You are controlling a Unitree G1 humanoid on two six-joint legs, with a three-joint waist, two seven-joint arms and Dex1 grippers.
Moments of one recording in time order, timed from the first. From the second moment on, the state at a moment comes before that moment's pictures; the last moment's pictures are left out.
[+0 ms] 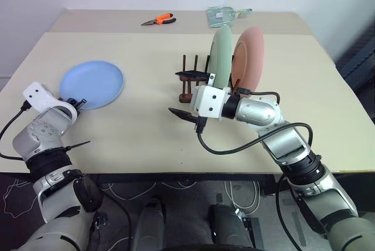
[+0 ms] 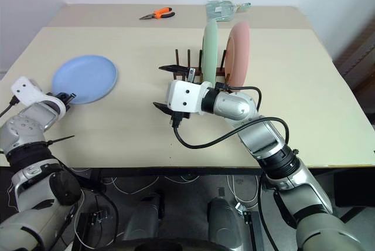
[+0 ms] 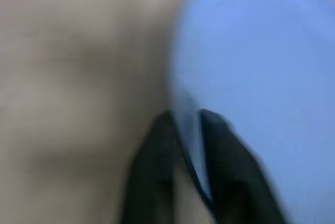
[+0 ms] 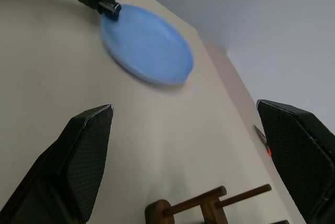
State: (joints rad) left arm -0.69 0.41 0.76 0.34 -0.47 0.85 0.17; right arm -0.64 -0.48 0.37 -0.23 -0.04 0.12 0.68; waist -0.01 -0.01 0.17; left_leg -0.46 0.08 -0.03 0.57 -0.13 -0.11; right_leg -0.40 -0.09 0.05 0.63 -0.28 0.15
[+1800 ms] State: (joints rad) left arm -0.22 0.52 0.09 -0.09 -0.27 0.26 -0.46; right arm -0.66 0.05 0.02 -0.30 0.48 0.53 0.36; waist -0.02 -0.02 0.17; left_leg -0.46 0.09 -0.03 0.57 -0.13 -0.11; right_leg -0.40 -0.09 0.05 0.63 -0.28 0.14
